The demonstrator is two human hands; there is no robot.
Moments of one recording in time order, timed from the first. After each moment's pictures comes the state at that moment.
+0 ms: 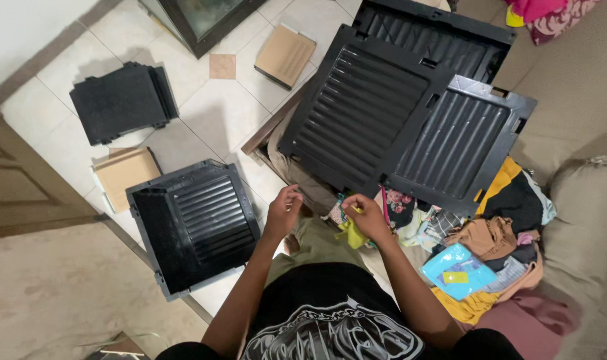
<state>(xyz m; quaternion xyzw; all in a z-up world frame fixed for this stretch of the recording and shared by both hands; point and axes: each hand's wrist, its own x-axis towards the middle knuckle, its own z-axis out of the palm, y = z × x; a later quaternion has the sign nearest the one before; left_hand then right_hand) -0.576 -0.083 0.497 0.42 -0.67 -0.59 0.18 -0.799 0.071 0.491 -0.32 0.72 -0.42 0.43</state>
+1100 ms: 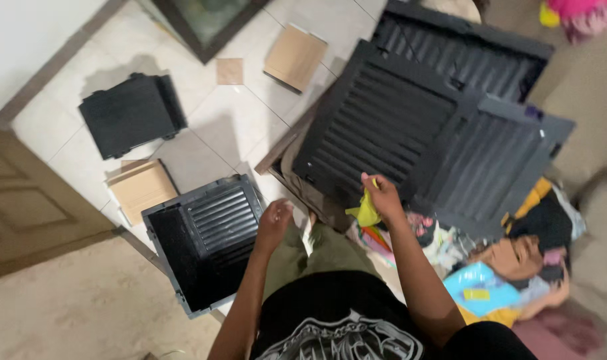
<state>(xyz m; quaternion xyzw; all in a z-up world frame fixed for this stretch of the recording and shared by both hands) -0.550 -0.184 0.460 0.50 -0.60 -0.60 0.14 -0.859 -0.063 0.458 -0.08 0.73 -0.49 0.47</state>
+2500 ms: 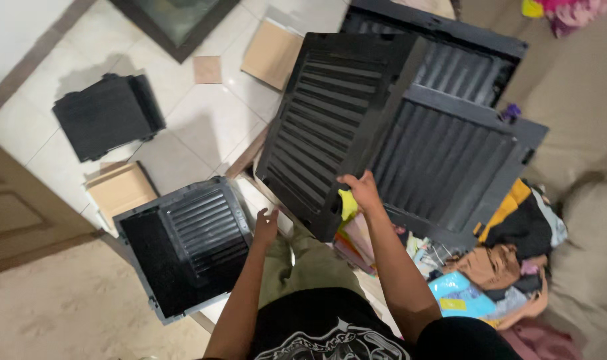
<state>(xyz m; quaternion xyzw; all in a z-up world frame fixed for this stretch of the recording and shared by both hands) -0.620 -0.147 0.331 0.65 -0.54 -0.54 0.04 -0.934 -0.065 0.393 -0.09 0.63 -0.61 0.47</state>
